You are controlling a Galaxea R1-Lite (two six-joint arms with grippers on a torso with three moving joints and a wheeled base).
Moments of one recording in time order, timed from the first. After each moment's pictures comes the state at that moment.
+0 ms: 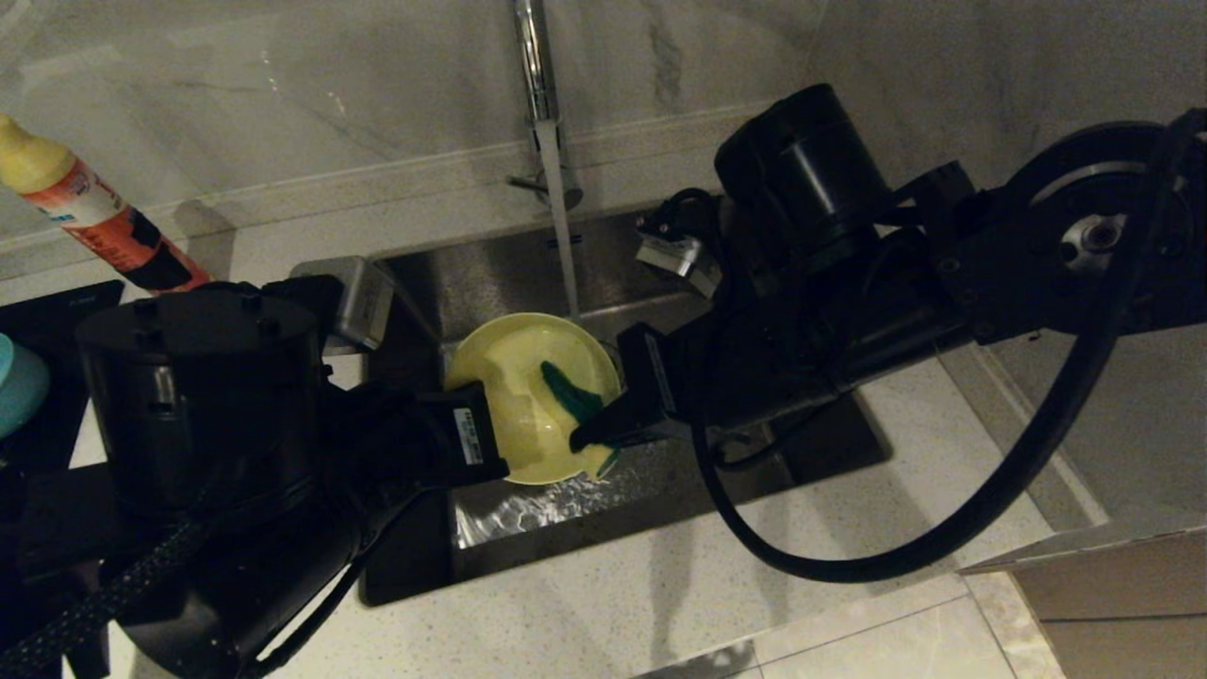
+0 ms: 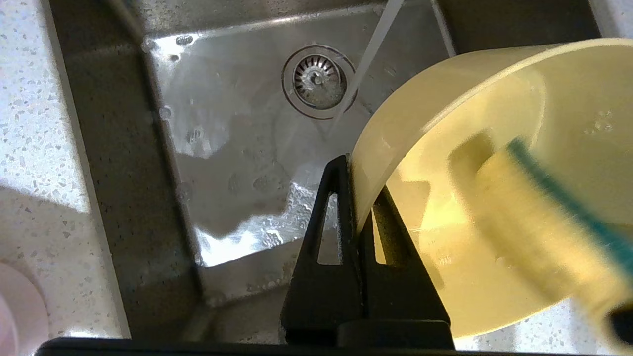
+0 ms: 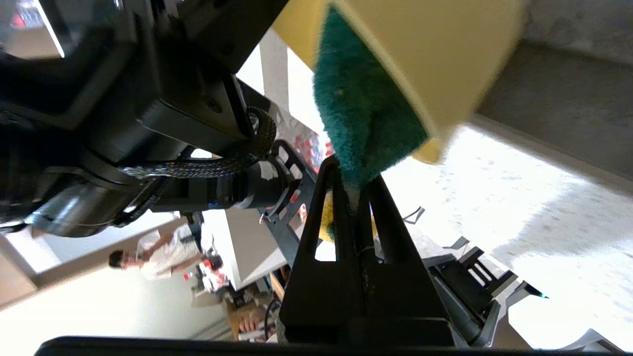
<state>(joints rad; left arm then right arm) -0.79 1.46 -0.75 -0.50 0.59 -0.27 0.83 1.90 -1.83 0.56 0.45 0.56</state>
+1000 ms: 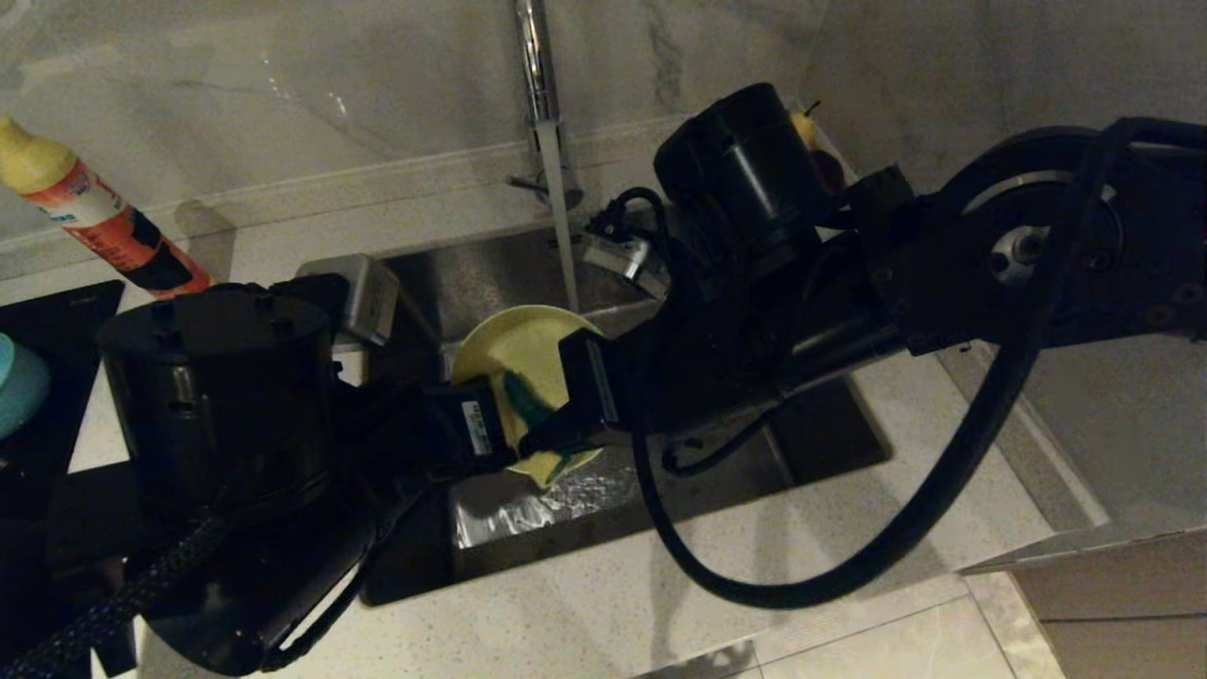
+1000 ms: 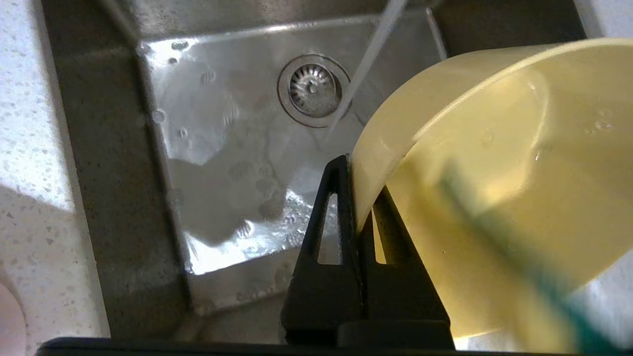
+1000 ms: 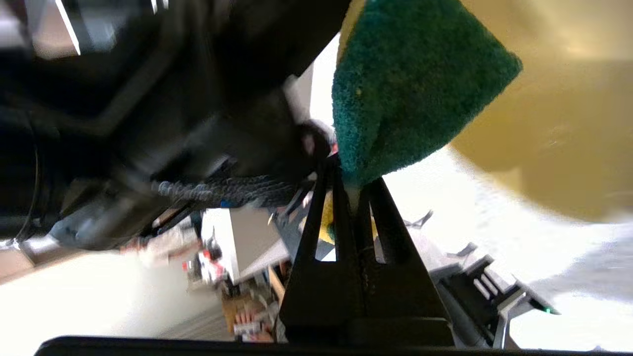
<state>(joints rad) -0.79 1.48 -0.74 -0.56 0.59 -0.28 0.88 1.96 -1.92 0.55 0.45 0.56</state>
